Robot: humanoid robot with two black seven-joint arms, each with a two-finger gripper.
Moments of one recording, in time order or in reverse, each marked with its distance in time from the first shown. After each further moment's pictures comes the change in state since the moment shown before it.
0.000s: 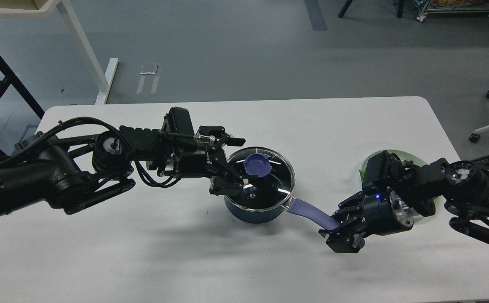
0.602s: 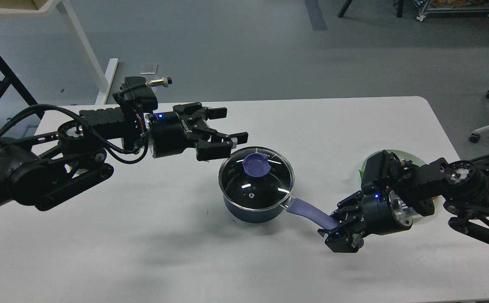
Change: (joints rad) left arm 0.011 0.141 -0.077 -0.129 -0.233 -0.026 0.000; right arm 0.002 0.000 0.000 0.001 0.000 -0.004 0.000
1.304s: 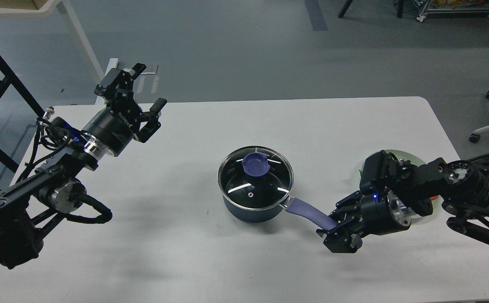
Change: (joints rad) left arm 0.435 -0.012 -0.518 0.074 -1.209 -0.262 0.012; right arm 0.002 0.006 -0.001 0.000 -0.001 -0.001 0.000
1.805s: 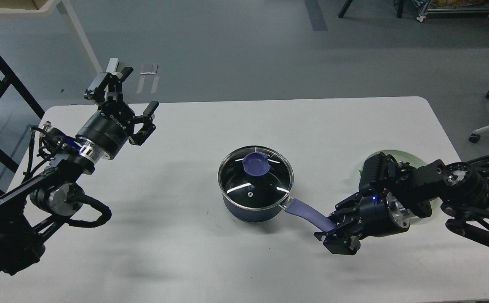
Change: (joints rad) left arm 0.066 -0.002 -0.012 -0.007 -0.372 0.039 0.031; right arm -0.005 0.007 0.000 0.000 0.001 0.000 0.000
